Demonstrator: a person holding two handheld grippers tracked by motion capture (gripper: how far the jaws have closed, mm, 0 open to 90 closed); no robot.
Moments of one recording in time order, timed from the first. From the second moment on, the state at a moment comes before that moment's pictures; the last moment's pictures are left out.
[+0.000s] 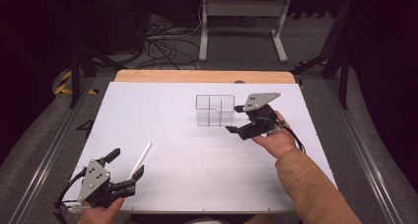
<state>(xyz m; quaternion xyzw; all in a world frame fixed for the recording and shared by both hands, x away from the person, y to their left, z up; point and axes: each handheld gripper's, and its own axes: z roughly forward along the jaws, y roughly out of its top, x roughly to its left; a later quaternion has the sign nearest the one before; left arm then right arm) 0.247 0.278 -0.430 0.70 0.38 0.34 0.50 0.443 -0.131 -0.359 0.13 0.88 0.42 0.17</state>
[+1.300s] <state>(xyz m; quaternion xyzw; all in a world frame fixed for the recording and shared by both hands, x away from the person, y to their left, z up) 0.250 0.278 -0.431 0.70 0.38 0.34 0.50 0.516 -0.061 -0.389 0.11 0.93 0.31 0.16</state>
